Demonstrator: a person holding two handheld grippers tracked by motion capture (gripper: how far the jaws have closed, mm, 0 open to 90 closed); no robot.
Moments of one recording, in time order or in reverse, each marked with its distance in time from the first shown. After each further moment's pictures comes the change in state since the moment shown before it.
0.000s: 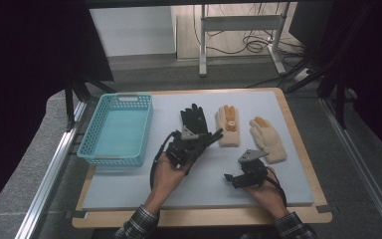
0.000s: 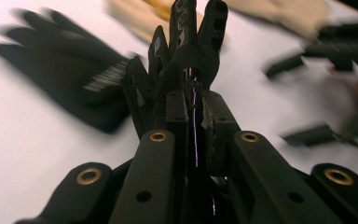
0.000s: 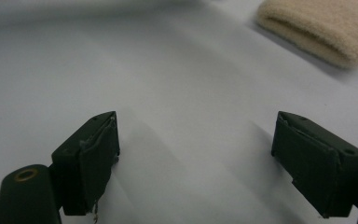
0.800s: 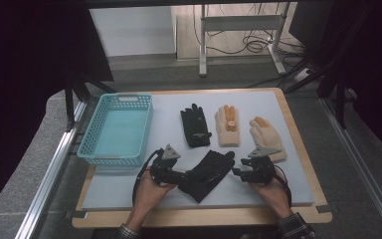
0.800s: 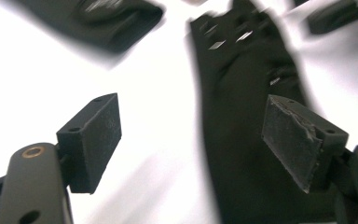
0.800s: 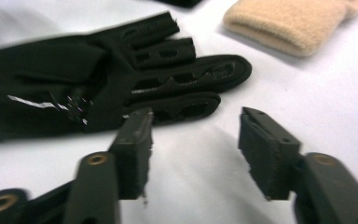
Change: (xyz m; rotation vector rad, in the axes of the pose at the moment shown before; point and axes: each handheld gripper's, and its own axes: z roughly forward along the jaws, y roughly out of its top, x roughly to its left) left arm 0.032 -0.078 -0.014 -0.017 -0.003 -0.021; right arm -0.014 -0.002 -0.021 -0.040 0.018 0.137
